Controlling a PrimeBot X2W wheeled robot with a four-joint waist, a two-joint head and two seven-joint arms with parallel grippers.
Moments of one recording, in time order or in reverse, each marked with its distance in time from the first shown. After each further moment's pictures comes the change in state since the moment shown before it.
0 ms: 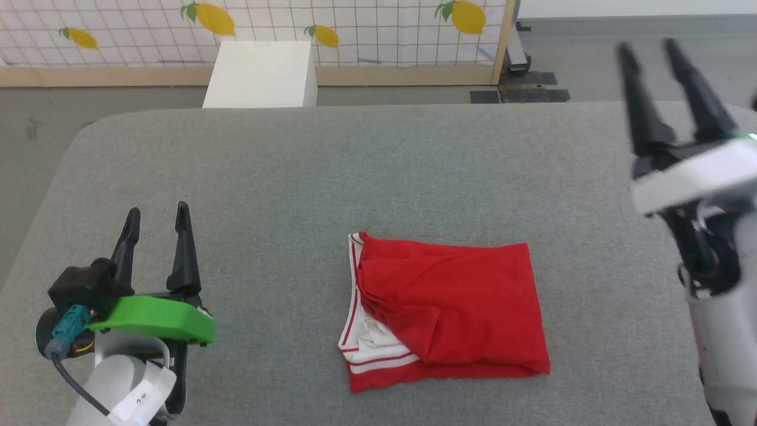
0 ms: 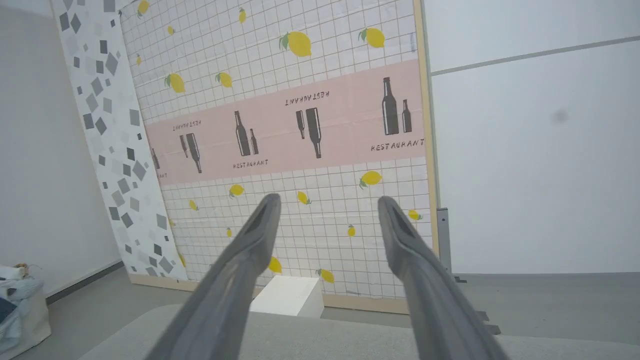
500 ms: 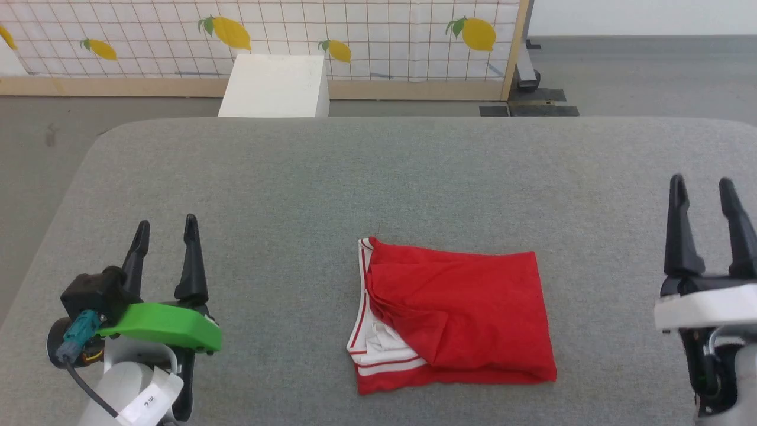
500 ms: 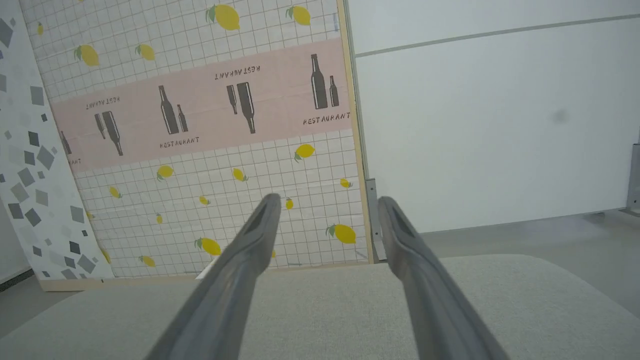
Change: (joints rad) left arm 0.007 -0.013 -0.011 0.034 -0.010 0.000 0.000; right arm 0.367 0.091 -0.213 -0.066 -0.207 0.000 -0.205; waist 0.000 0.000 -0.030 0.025
